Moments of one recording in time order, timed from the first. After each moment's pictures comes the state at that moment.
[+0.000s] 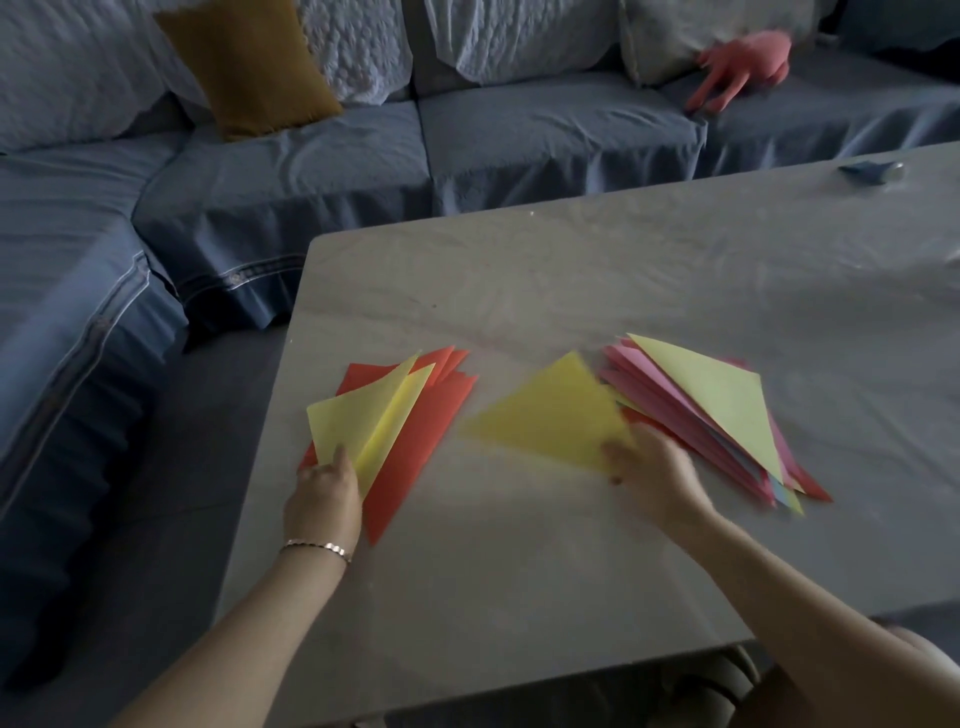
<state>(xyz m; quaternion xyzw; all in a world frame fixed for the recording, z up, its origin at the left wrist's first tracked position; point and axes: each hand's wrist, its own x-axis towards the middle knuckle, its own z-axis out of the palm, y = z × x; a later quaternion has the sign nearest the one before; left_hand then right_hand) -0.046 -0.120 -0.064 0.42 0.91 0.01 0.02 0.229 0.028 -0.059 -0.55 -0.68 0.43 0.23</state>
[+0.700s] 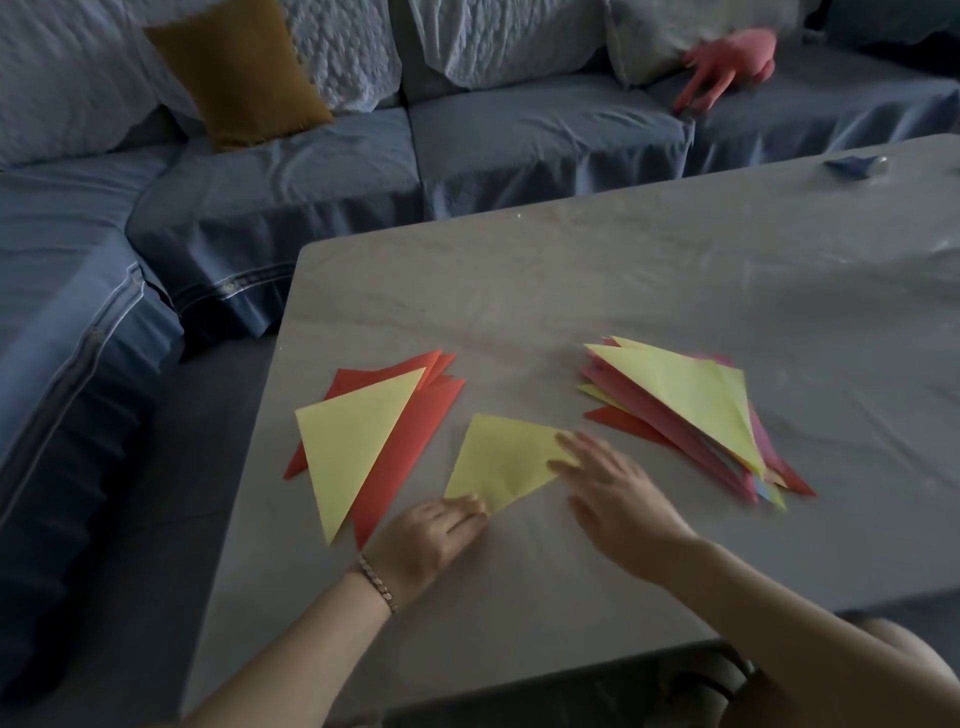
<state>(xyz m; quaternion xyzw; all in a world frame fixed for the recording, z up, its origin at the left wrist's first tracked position) 0.017 -0.102 -0.089 0.84 0.50 0.15 -0.13 0.239 0.008 -0.072 -0.32 -0.93 0.15 0.12</state>
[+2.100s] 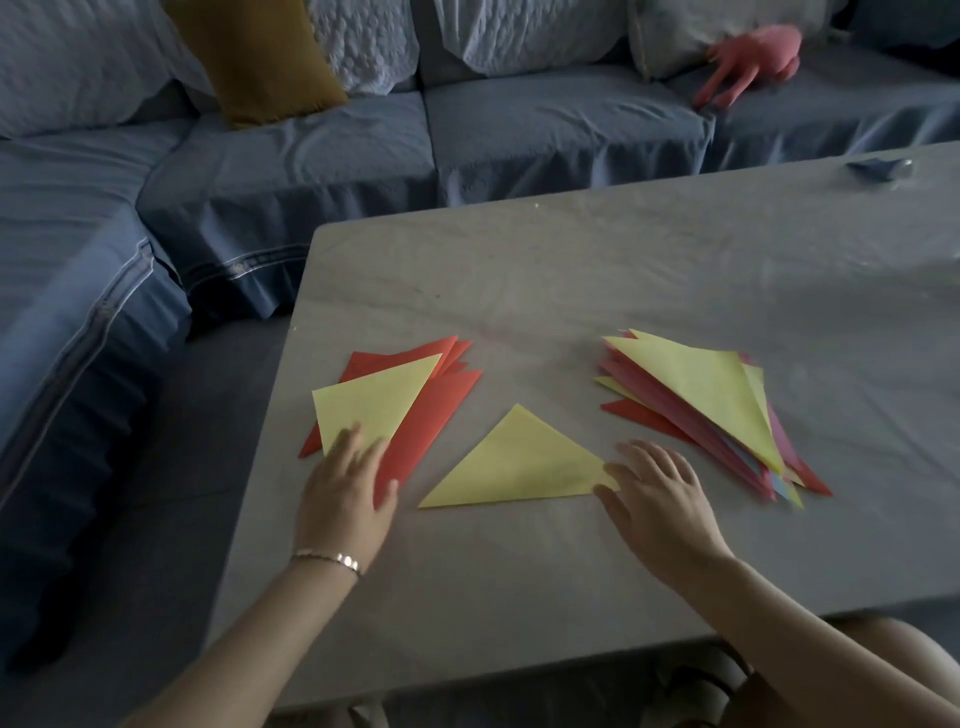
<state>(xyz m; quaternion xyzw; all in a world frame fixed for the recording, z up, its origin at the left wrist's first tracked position) -0.026 -0.135 -0.062 0.54 0.83 0.16 -0.01 0.249 -0.006 -0.074 -0.45 -0.89 0.05 0.09</state>
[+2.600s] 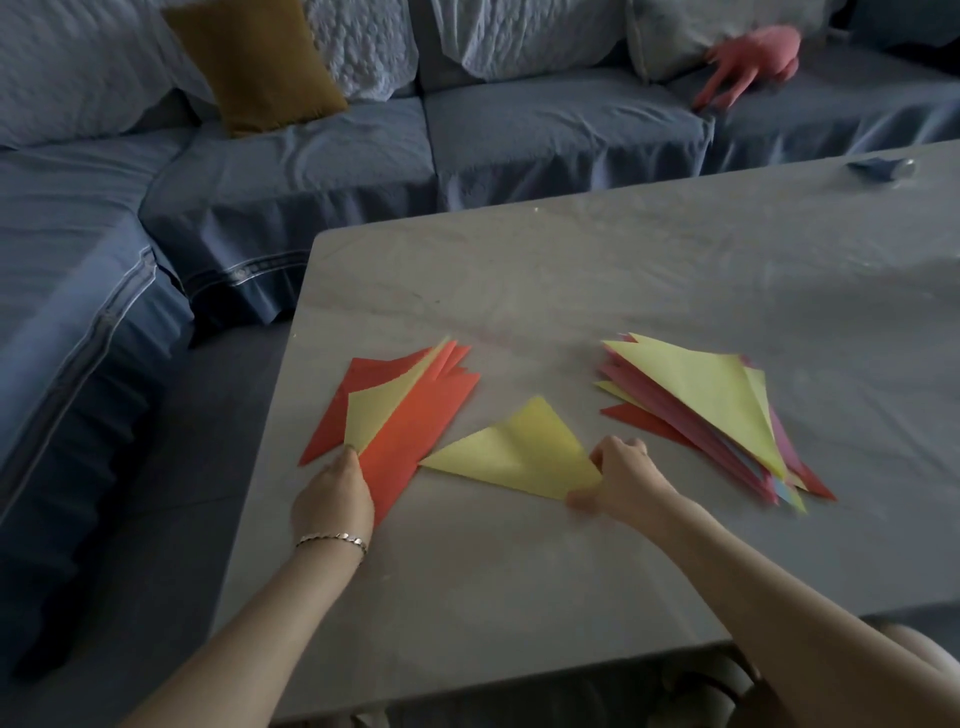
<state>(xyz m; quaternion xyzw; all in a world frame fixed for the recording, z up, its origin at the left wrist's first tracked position) -0.033 -0.117 -0.064 0.36 0.93 0.04 0.04 0.206 0.020 -0.051 -0.57 -0.74 0.35 -0.03</state>
